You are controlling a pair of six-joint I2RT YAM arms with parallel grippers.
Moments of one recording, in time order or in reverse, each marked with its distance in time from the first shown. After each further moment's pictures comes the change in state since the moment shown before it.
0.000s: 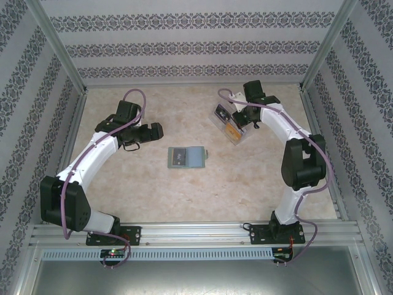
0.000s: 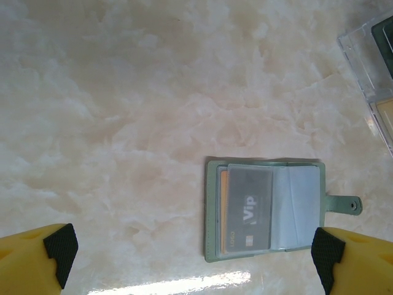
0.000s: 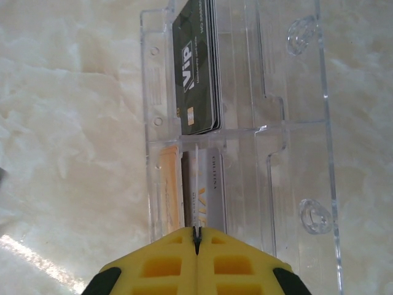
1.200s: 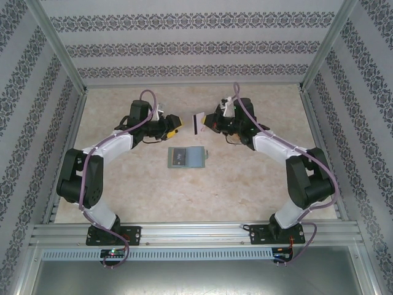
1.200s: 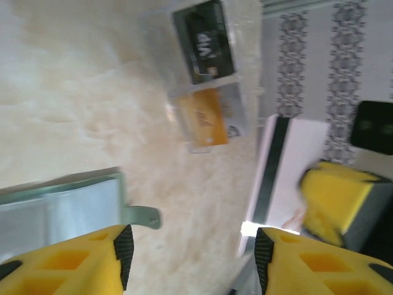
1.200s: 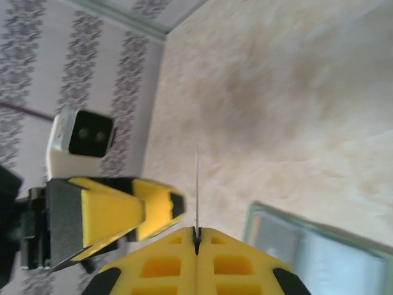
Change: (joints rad) left arm -0.026 0.227 -0.087 0.618 0.548 -0.434; right arm 0.150 -0.224 -0.444 0.767 -0.469 1.128
